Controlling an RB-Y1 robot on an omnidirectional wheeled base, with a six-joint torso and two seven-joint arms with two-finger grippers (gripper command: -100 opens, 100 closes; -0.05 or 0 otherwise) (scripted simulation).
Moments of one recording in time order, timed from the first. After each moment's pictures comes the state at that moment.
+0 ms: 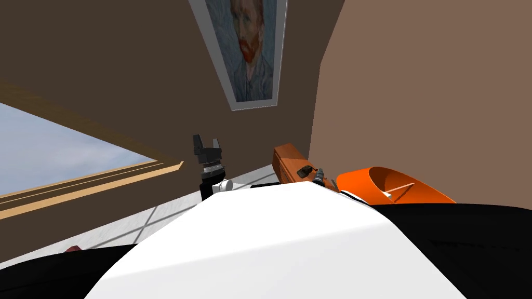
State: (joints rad) left arm 0.48 0.04 -0.05 -2.24 0.09 -0.51 0.00; right arm 0.00 -0.52 0.54 -0.46 1.56 0.80 0.40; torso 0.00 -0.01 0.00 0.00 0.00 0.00
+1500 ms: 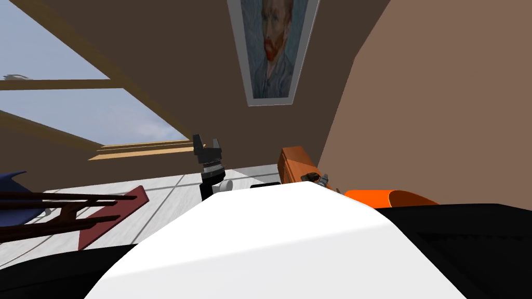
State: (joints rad) left arm 0.48 0.04 -0.05 -2.24 0.09 -0.51 0.00; right arm 0.11 -0.46 0.32 -0.56 1.51 0.85 0.60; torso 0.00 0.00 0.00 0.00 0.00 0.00
